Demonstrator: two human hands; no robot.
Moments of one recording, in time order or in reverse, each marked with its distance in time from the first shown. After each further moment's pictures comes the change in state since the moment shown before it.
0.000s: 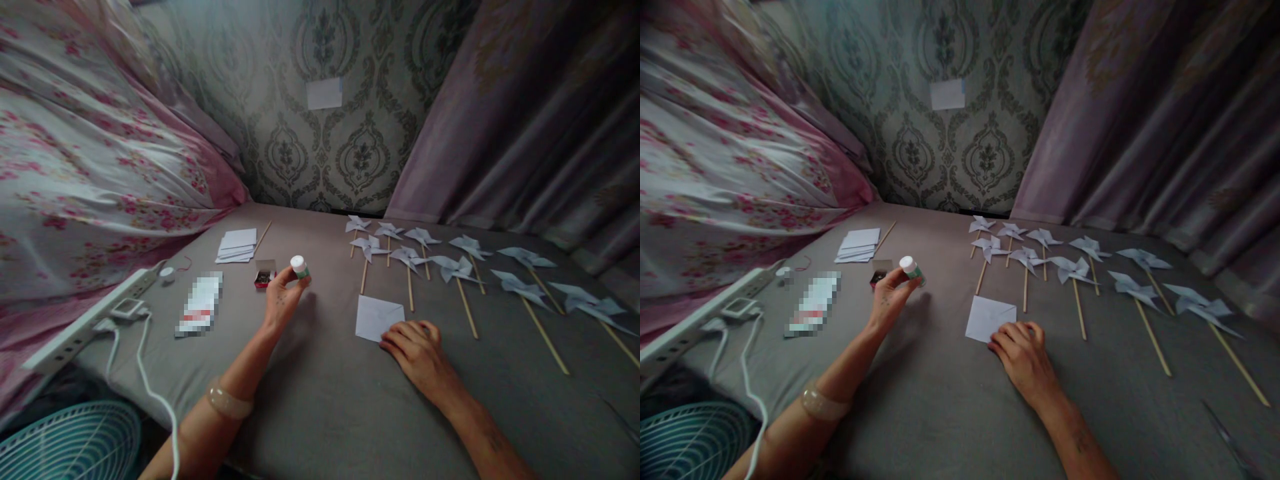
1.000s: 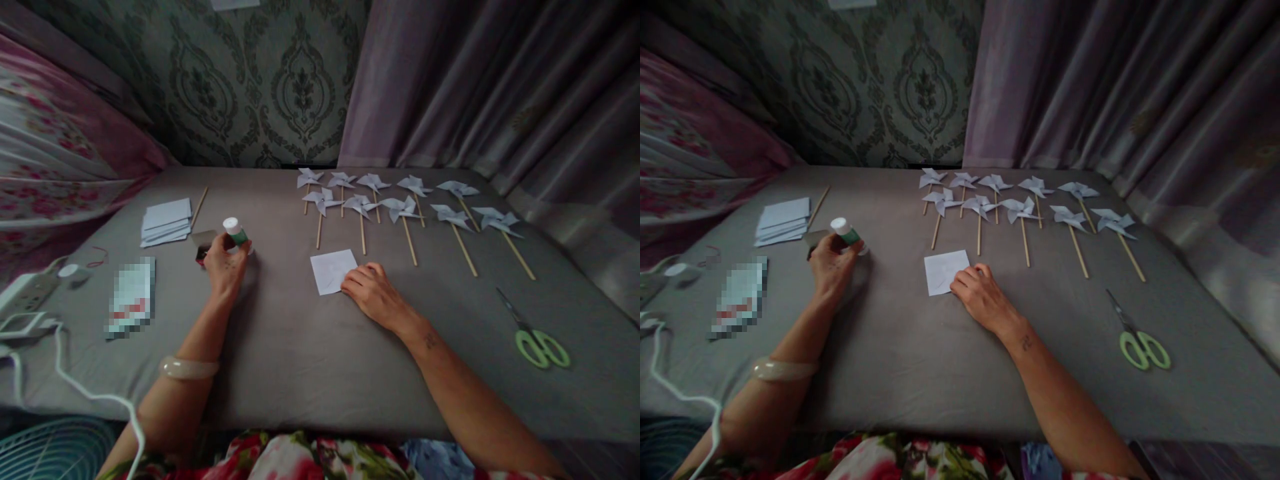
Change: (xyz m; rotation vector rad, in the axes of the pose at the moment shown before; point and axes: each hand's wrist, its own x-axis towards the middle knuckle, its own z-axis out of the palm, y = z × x) left_hand 0.018 -0.009 0.000 0.569 0.129 -0.029; right_hand -0.001 0.008 -0.016 -0.035 -0.209 -0.100
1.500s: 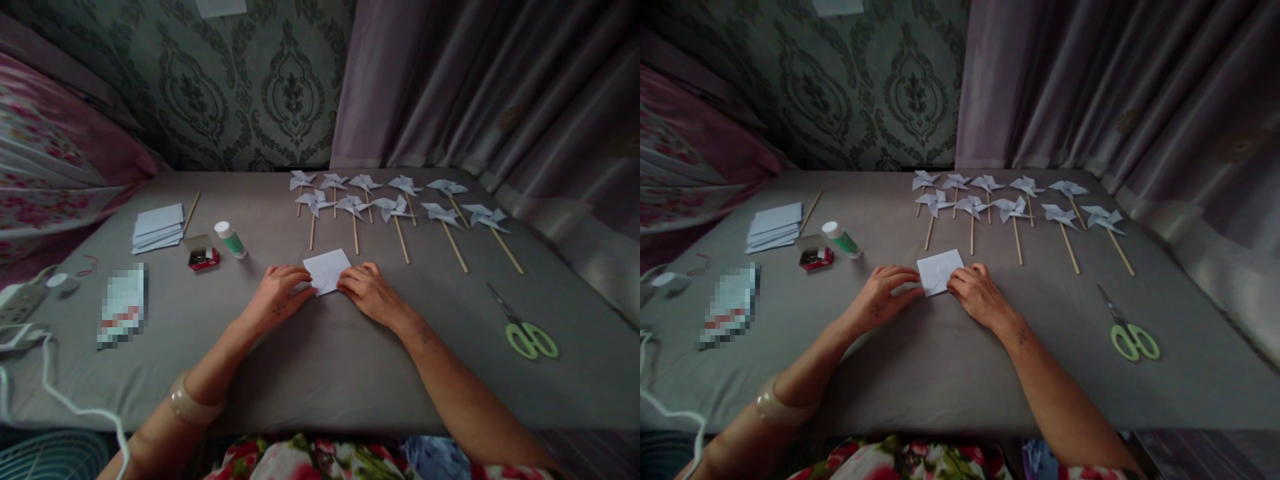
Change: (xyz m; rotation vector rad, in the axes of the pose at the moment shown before) left_hand -0.072 0.051 0.006 -0.019 -0.635 0.839; right_hand -0.002 0.002 -0.003 0.164 0.067 0.082
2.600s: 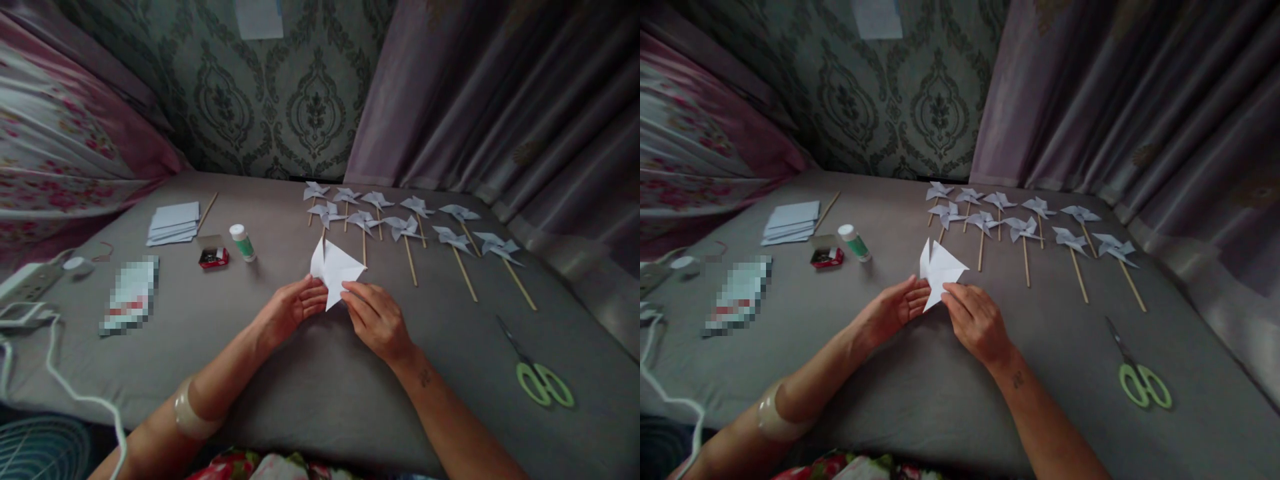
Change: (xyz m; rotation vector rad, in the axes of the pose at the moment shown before) left_hand 0.006 0.029 0.010 -1.688 0.079 -1.003; right_hand 0.001 -0.031 -0.010 -0.132 0.556 -0.233
